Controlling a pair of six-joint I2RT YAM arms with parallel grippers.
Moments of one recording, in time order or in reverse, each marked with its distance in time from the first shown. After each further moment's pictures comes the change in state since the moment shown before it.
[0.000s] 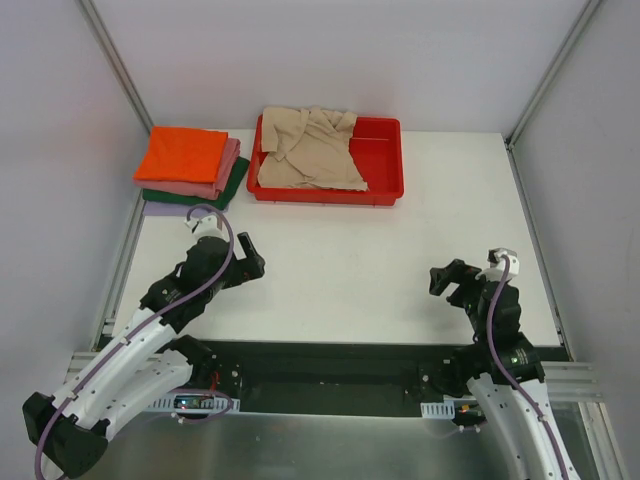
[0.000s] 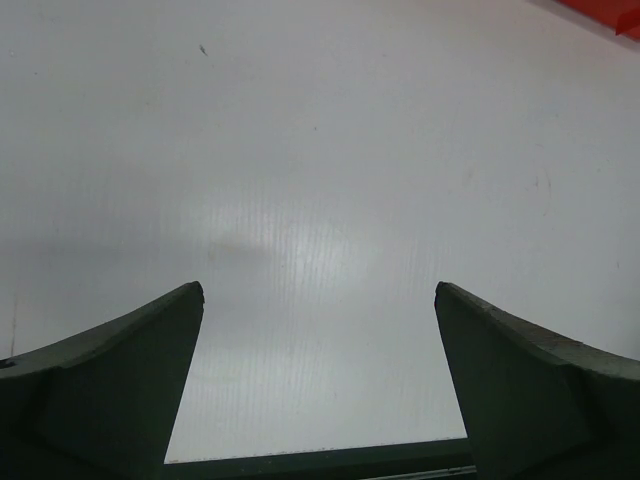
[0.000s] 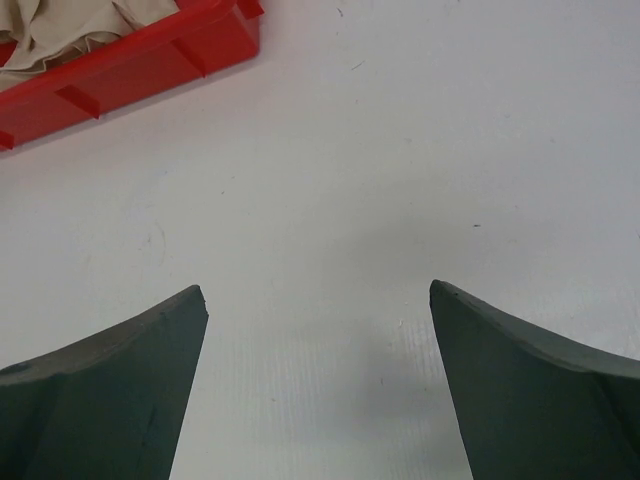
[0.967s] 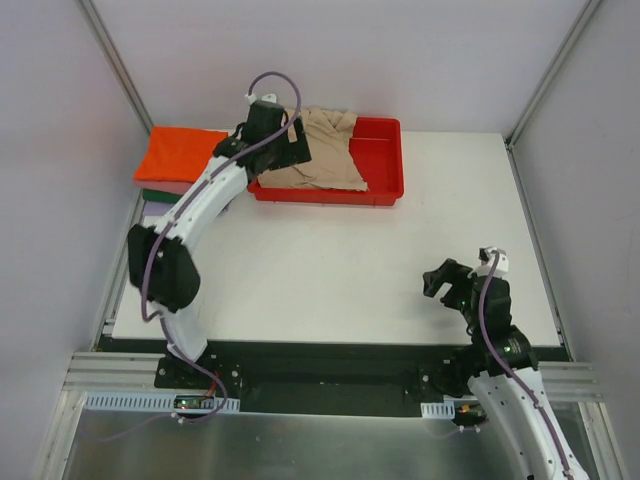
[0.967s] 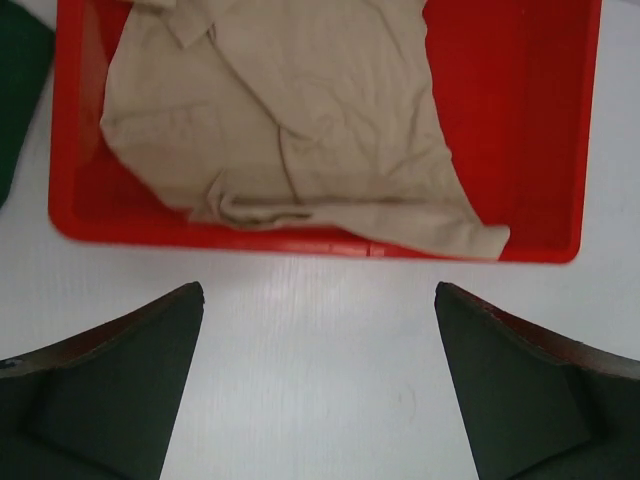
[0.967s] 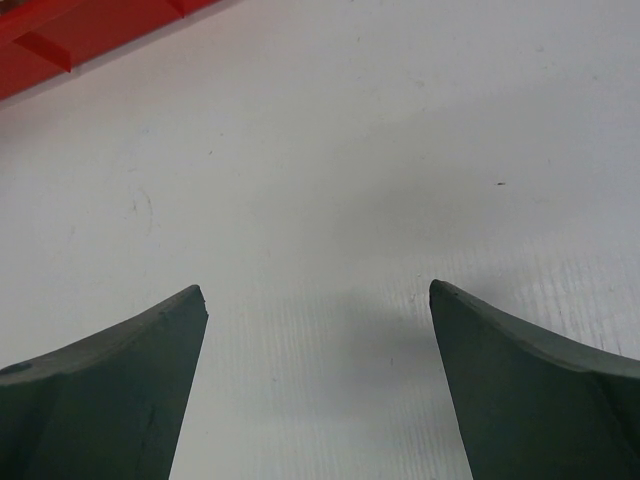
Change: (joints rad) left arm 0.108 0.976 0.985 0.001 0.110 0.148; right arm 0.000 0.090 -0.039 0.022 -0.043 0.055
